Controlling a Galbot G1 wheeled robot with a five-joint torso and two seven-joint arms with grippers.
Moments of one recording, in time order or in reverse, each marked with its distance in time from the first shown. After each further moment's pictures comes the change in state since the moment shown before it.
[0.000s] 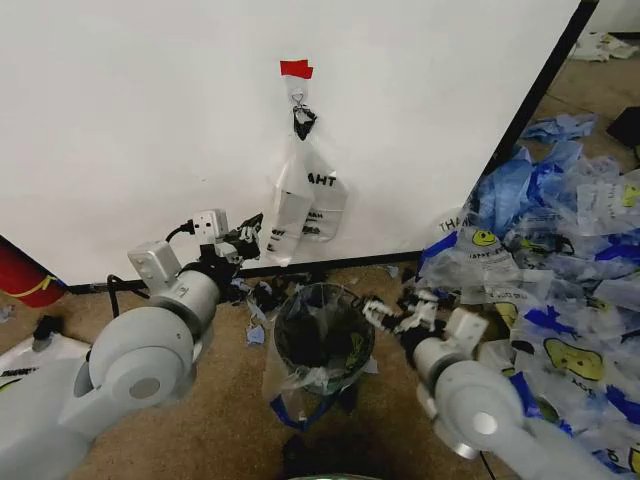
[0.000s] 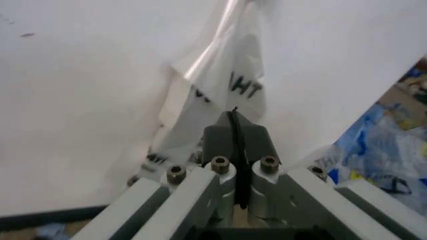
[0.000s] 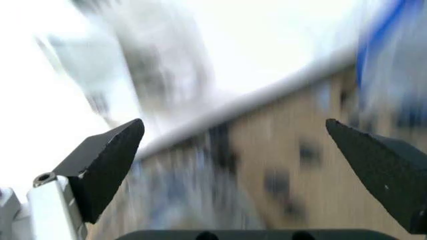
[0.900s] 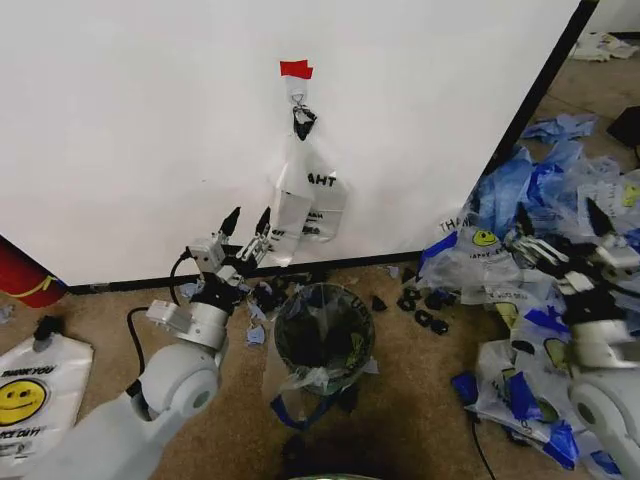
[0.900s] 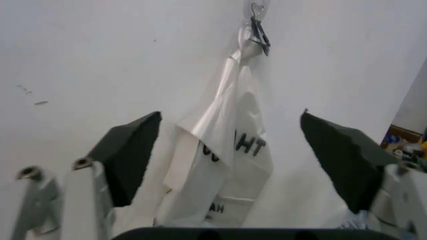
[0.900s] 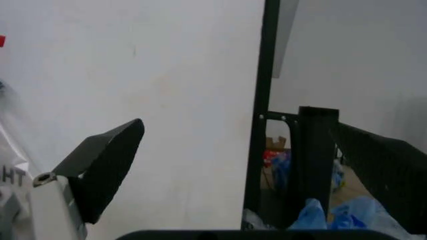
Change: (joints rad) left arm 0.273 -0.296 -0.108 0.259 0.566 -0.358 0.371; right arm -0.526 0.171 0.774 -0.234 -0.653 0.552 -0.737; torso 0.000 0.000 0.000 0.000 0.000
